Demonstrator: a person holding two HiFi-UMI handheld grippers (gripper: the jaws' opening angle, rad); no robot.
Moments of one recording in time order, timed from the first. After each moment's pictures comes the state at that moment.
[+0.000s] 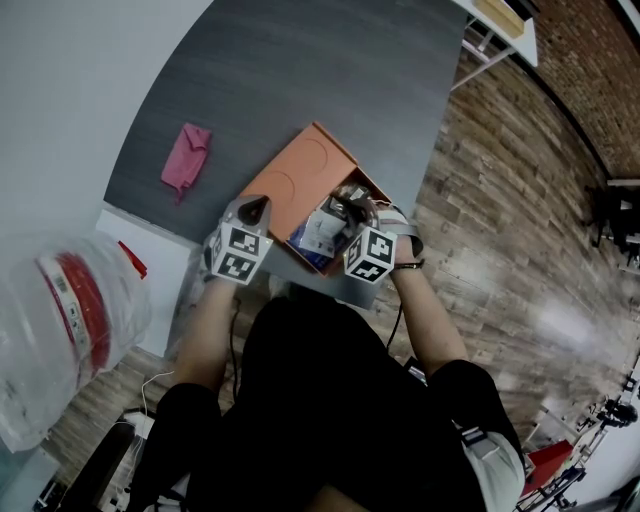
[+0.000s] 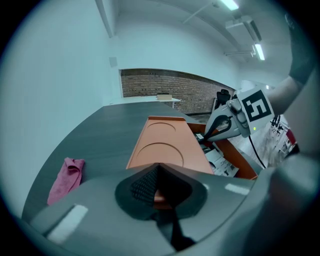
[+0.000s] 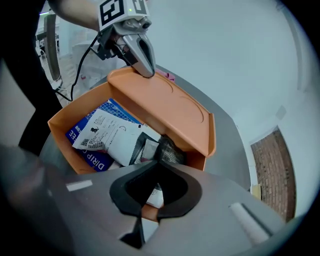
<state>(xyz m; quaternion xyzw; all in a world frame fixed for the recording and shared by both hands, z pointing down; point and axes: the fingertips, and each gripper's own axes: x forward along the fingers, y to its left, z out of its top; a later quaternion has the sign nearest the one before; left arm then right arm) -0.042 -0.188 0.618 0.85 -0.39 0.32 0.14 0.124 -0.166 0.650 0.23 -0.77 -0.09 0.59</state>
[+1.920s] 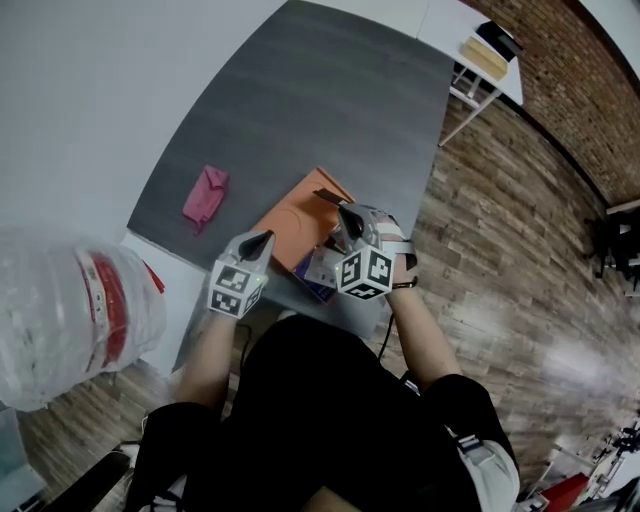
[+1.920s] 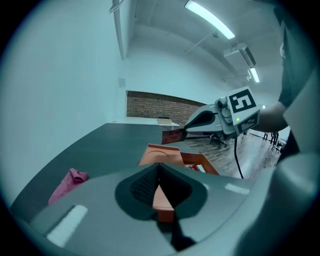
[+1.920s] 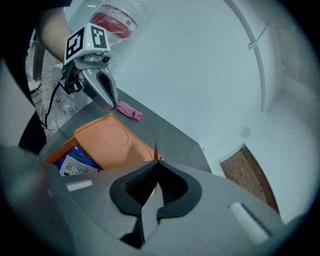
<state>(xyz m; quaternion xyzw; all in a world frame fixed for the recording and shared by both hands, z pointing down) -0.049 -0.183 0.549 0.88 -0.41 0.19 0.13 0.080 -0.226 0.517 0.35 -0.79 -0.20 0.46</state>
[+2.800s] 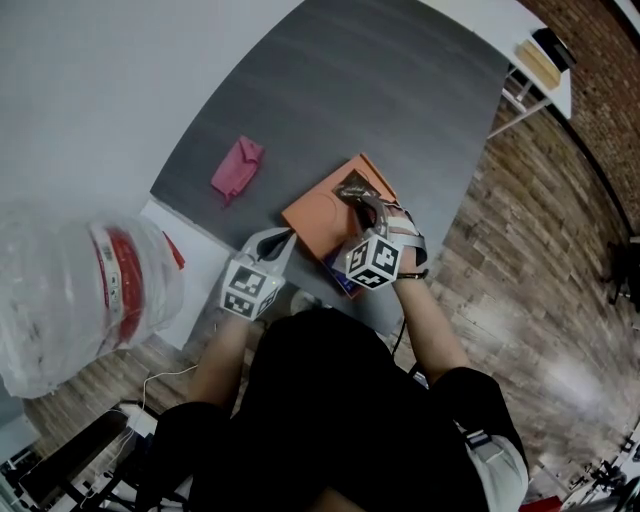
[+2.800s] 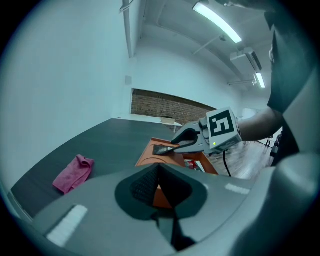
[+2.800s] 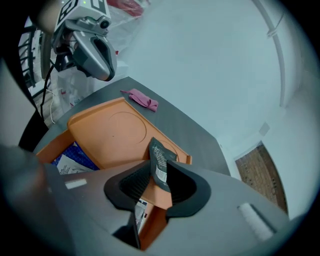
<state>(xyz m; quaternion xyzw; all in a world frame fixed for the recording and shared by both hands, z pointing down) -0.068 -0.152 0.558 0.87 -0.42 0.18 0.16 0.047 -0.229 0.595 0.29 -0.79 -0.18 0.51</state>
